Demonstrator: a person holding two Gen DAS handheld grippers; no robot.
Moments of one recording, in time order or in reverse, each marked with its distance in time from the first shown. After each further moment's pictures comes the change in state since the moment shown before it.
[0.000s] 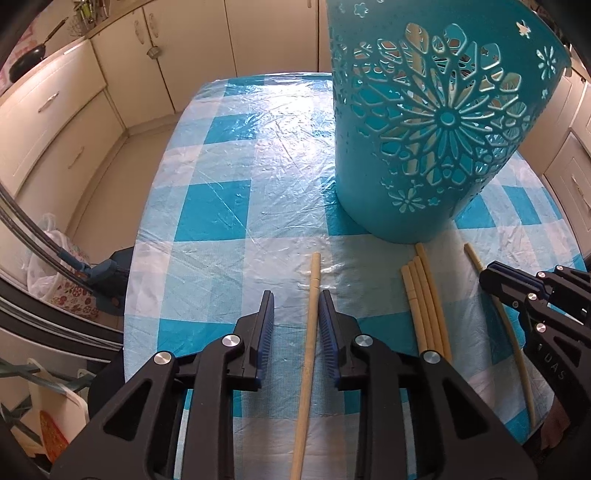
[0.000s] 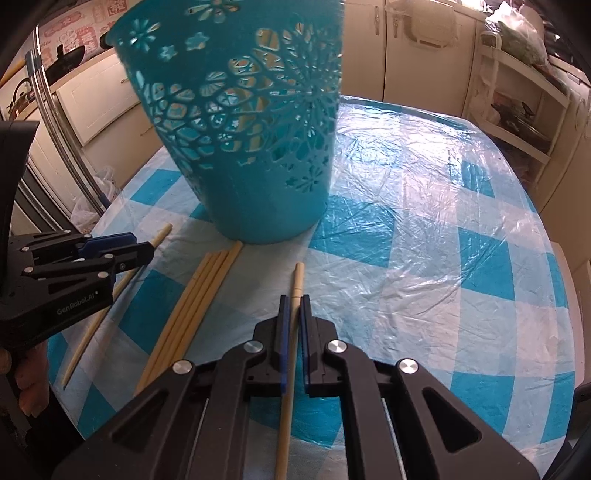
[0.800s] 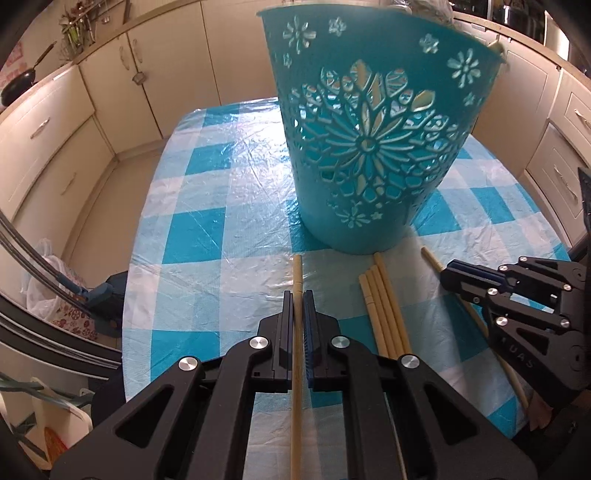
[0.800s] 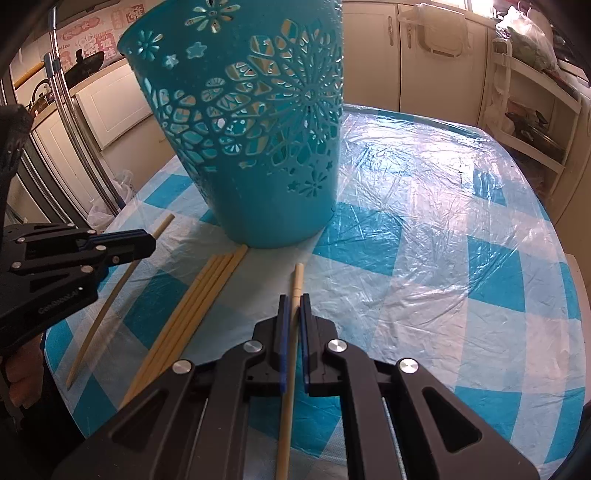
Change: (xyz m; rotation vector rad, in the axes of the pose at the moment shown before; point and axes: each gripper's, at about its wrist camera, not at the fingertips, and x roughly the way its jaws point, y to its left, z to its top) left arm -0.026 -0.022 -0.004 0.067 -0.081 -0.036; right arm 0.001 -0.008 -0.005 -0.029 -0.058 0.066
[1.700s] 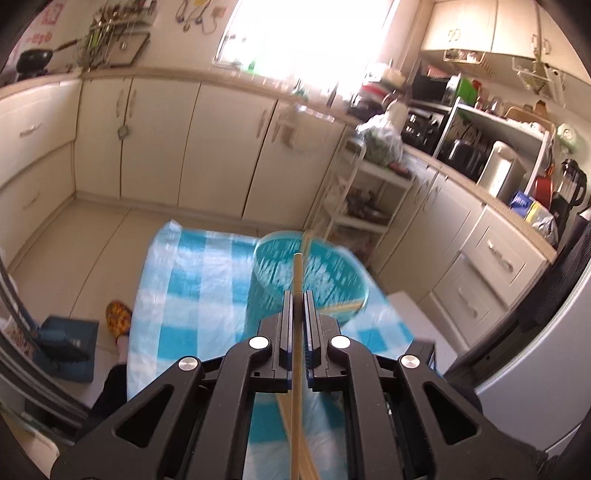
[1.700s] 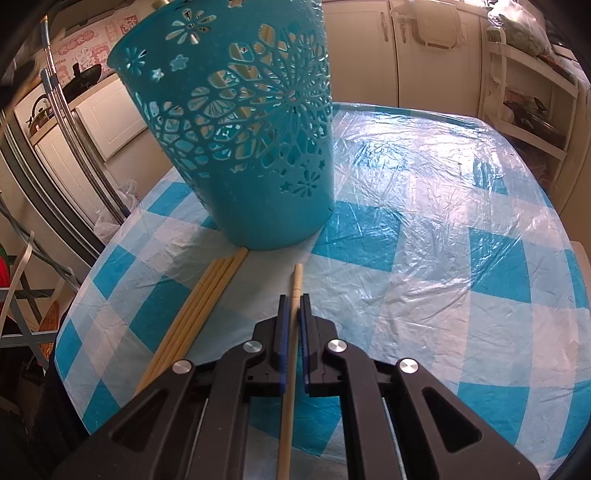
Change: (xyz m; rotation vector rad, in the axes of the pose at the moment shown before) left arm -0.153 0.048 0.053 -0.179 -0.420 -0.346; right arm -0.001 -0.015 -0.002 0.045 -0.007 0.047
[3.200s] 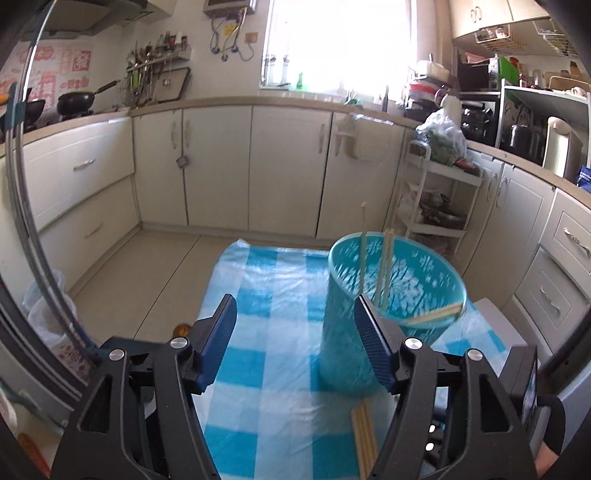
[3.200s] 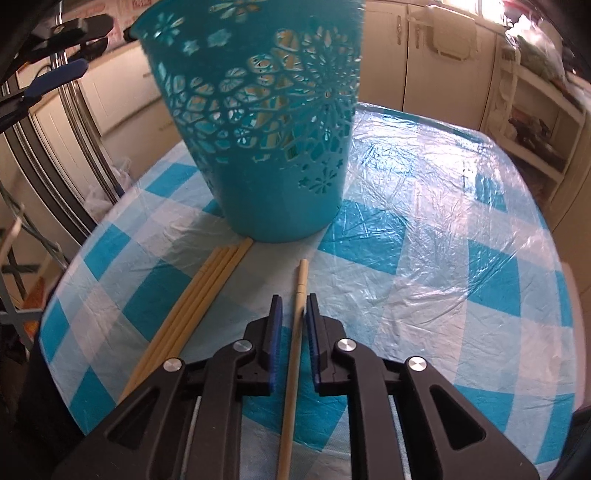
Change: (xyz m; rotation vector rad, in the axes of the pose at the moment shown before) left arm 0.033 0.015 -0.035 0.065 -0.045 0.342; right arm -0.001 0.024 0.001 -0.118 0.040 -0.113
